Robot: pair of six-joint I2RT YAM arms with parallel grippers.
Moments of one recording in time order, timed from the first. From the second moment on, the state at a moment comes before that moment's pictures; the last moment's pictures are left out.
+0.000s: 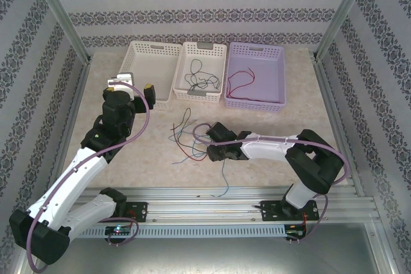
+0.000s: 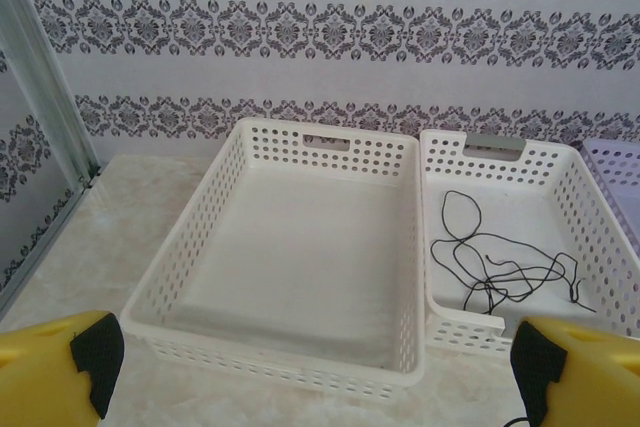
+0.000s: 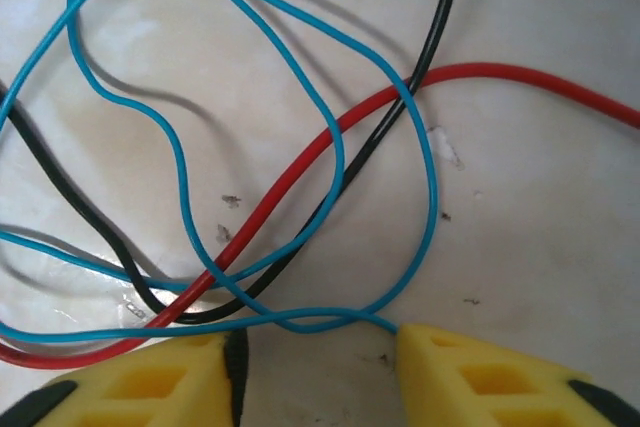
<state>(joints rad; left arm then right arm) -0.39 0.94 0.88 -0.23 -0.46 -0.16 0.85 1.62 0.79 -0.30 0.08 0.43</state>
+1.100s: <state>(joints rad) -0.39 0.93 0.88 -0.21 -0.47 -0.14 0.85 1.66 0.82 -0.25 0.03 0.39</state>
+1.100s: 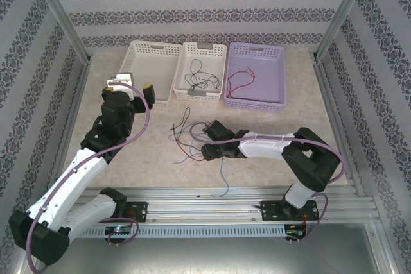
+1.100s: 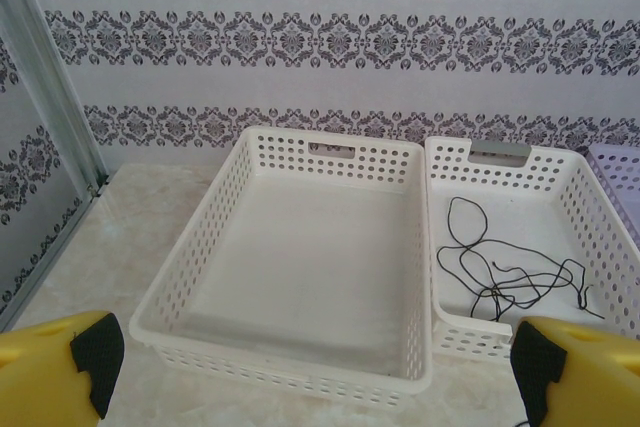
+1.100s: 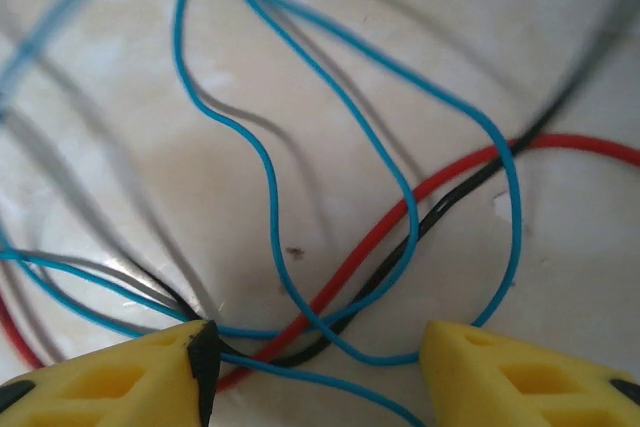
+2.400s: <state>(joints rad) -0.39 0.92 0.88 -0.20 -0.47 -0.13 0.83 1.61 0.78 -0.27 0.02 0.38</state>
